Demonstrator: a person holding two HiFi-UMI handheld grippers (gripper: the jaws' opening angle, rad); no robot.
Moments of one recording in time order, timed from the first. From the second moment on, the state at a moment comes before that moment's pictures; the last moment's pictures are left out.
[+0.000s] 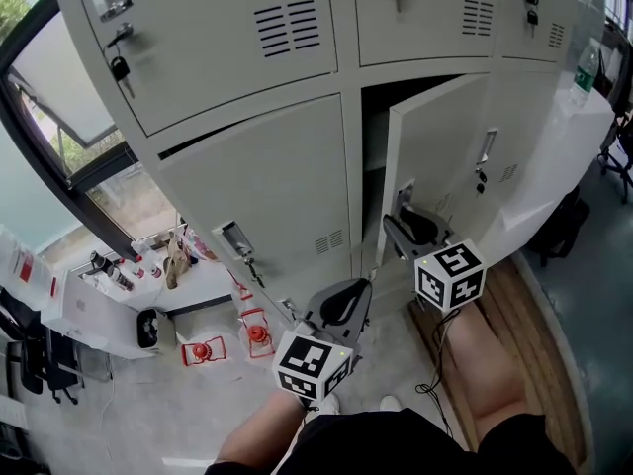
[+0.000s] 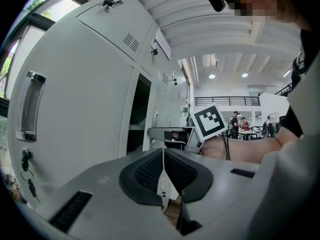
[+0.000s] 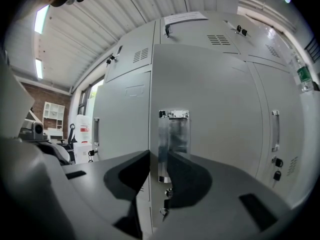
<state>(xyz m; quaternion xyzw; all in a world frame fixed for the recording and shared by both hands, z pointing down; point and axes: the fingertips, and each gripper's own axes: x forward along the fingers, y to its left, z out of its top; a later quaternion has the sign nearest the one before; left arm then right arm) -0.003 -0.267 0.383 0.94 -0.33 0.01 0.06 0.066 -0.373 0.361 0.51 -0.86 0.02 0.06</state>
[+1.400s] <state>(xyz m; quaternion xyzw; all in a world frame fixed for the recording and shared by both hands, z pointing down) 0.107 -0.207 0.376 0.98 -0.19 0.02 0.05 0.182 -0.260 0.360 0.51 -0.86 0.00 0.06</state>
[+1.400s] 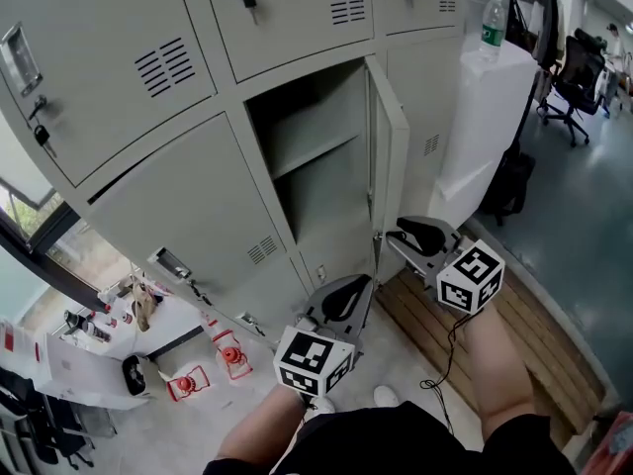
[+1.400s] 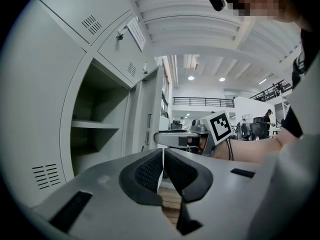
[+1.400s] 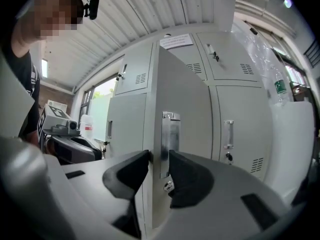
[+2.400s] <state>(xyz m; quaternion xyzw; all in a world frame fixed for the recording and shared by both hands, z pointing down) 0.126 -0.211 0.378 0.99 -0.16 0.02 0.05 0.246 -0.245 0.373 0.70 -0.71 0.02 0.08</state>
